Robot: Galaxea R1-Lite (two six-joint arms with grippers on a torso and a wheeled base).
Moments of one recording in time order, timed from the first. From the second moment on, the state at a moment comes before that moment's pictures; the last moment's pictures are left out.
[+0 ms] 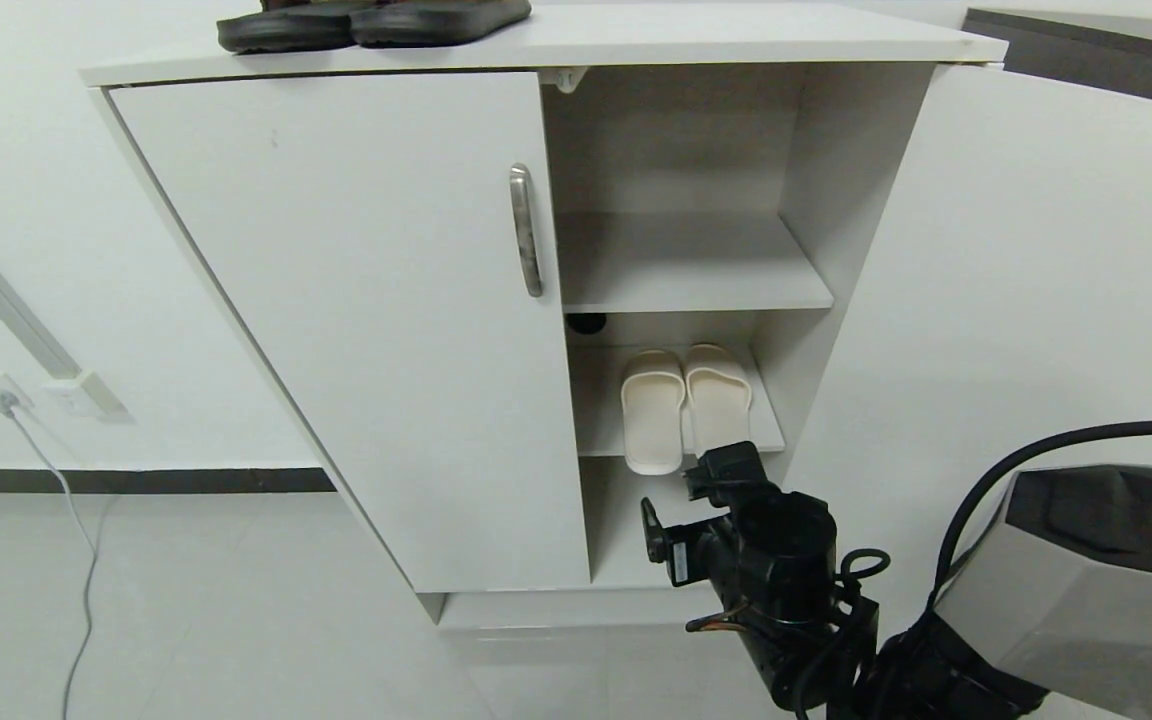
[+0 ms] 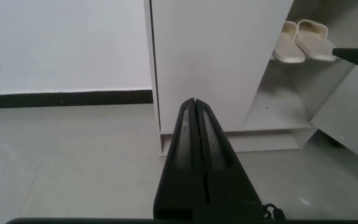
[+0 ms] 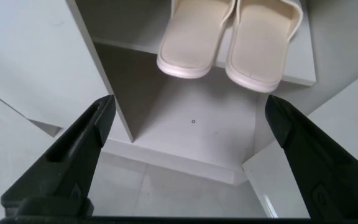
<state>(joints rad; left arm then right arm) 0.00 0.00 0.00 0.00 0.00 -0.01 0.85 2.17 -0.76 -1.29 -0.61 0.04</state>
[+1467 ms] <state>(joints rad) 0.00 0.00 0.00 0.00 0.00 -0.01 0.85 2.18 -0.76 -1.32 -0.61 0.03</state>
